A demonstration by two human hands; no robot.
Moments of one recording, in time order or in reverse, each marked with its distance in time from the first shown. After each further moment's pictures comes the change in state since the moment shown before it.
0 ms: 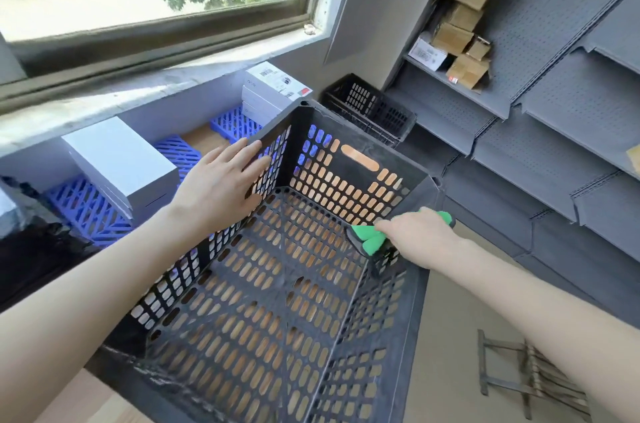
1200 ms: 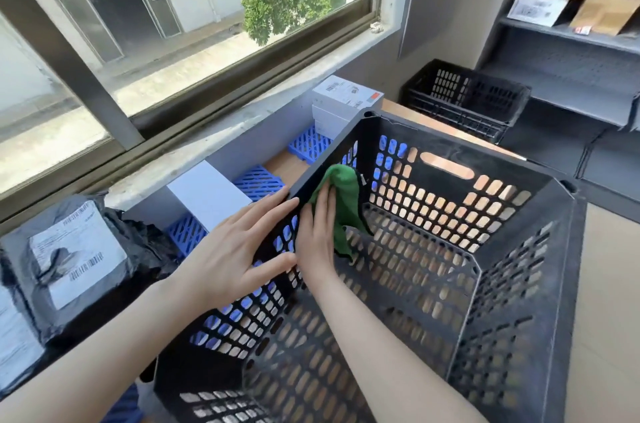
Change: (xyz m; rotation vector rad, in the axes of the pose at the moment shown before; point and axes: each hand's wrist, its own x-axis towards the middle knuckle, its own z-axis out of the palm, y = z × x) left_hand -0.052 -0.028 -0.030 -0.337 -0.181 -0.064; right_hand 0.156 -0.220 -0.059 2.041 0.609 0.144
